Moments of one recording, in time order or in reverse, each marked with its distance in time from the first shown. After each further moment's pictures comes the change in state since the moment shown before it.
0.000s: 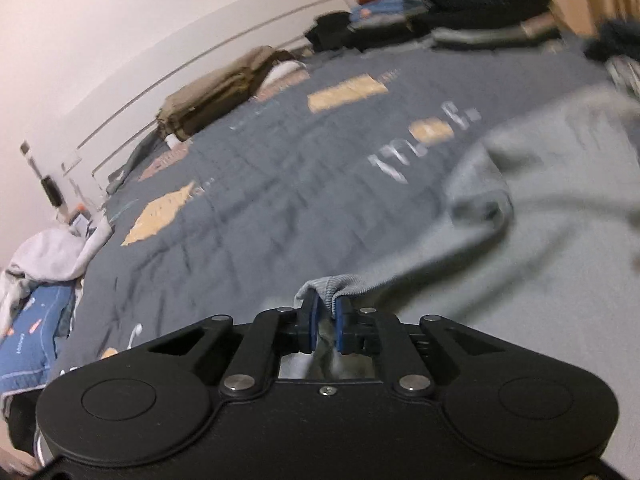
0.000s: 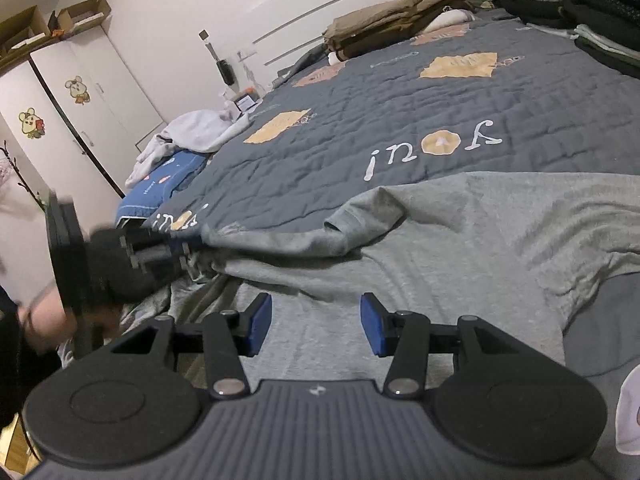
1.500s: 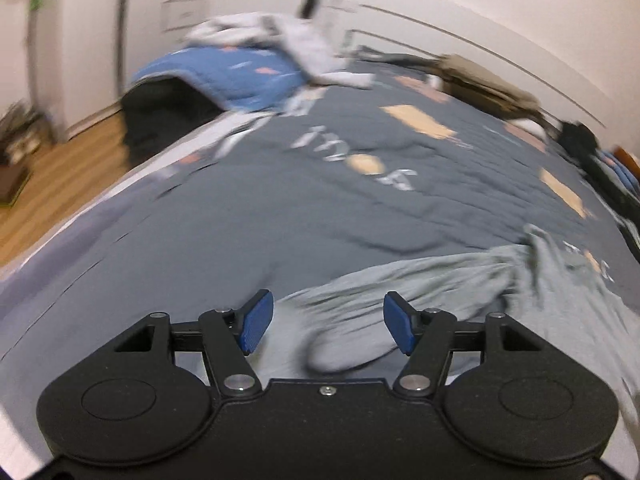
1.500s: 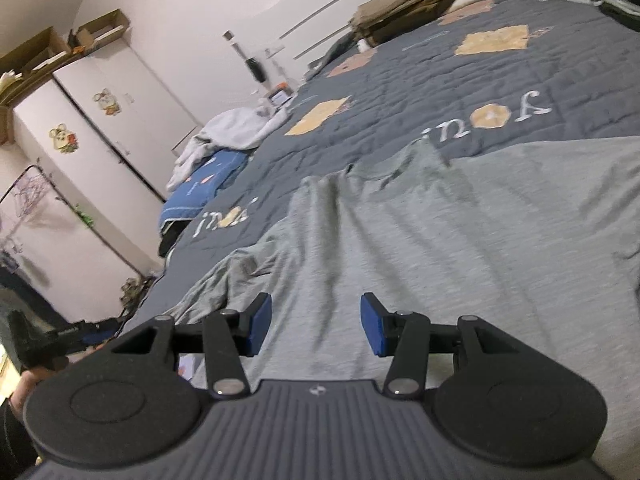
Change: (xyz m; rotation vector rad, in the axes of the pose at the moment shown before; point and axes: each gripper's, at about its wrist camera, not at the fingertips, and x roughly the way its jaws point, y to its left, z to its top) left arm -0.203 0.168 -0.209 -0.984 0.138 0.250; right arm 0.012 0.030 -0.011 0.054 0.030 0.162
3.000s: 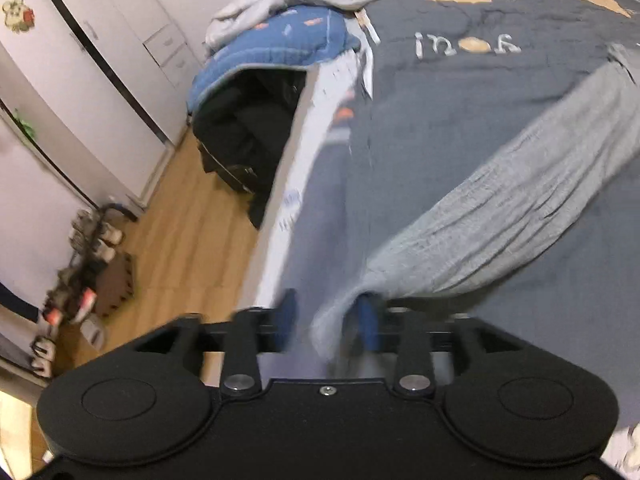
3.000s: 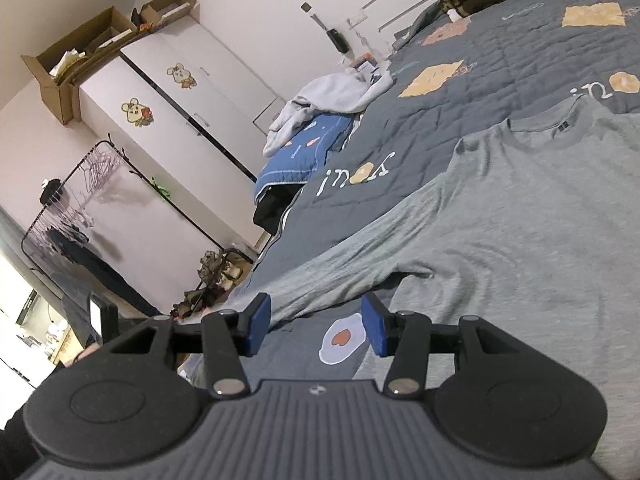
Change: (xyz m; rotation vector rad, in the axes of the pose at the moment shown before) left arm -0.030 0.134 0.013 0.538 0.187 0.271; right arm 0.035 0.149 -0.039 -0.014 0.076 0.196
